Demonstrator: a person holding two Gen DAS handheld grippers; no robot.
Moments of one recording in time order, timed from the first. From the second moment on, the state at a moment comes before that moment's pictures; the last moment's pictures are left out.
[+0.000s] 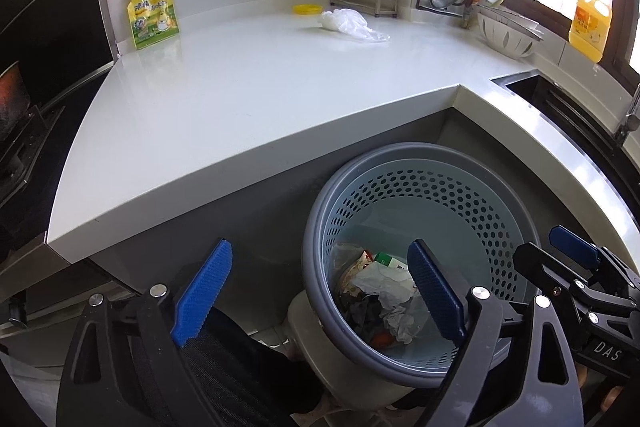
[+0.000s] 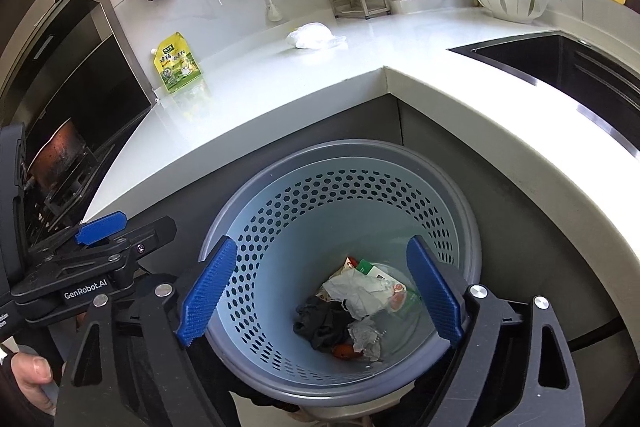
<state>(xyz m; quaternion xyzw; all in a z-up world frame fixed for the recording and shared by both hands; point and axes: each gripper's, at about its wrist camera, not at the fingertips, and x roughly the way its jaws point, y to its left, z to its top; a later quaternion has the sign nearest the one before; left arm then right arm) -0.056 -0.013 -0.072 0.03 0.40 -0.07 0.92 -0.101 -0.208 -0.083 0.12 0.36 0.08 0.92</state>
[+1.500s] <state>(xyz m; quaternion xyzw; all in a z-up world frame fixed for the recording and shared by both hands) 0.250 0.022 0.017 -0.01 0.34 0.03 0.94 0.233 -0.195 0.012 0.04 0.34 0.10 0.93</state>
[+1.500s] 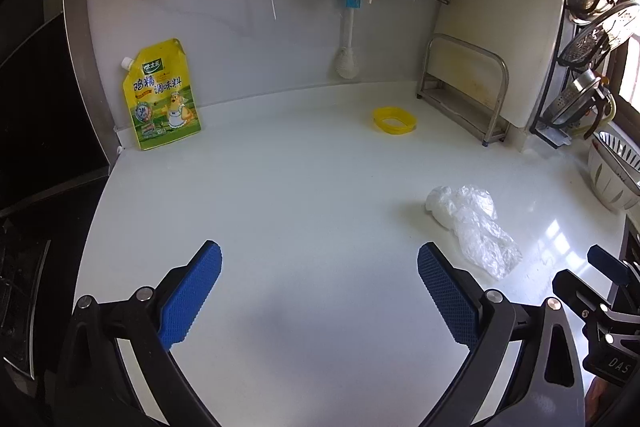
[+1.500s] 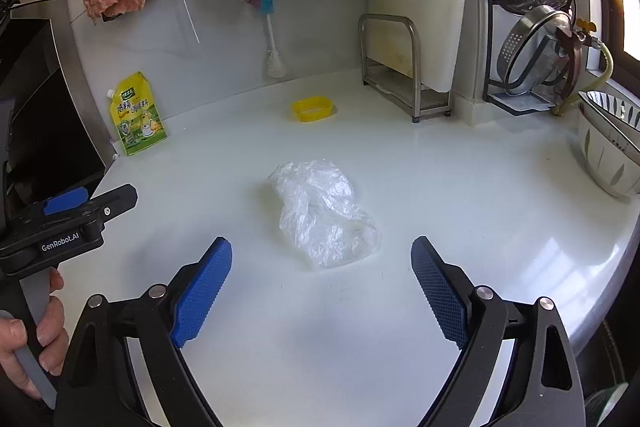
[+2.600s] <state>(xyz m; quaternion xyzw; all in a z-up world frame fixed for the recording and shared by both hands) 0.311 0.027 -0.031 0.01 0.37 0.05 0.93 0.364 -0.159 -0.047 -0.01 0.44 0.12 0.89</state>
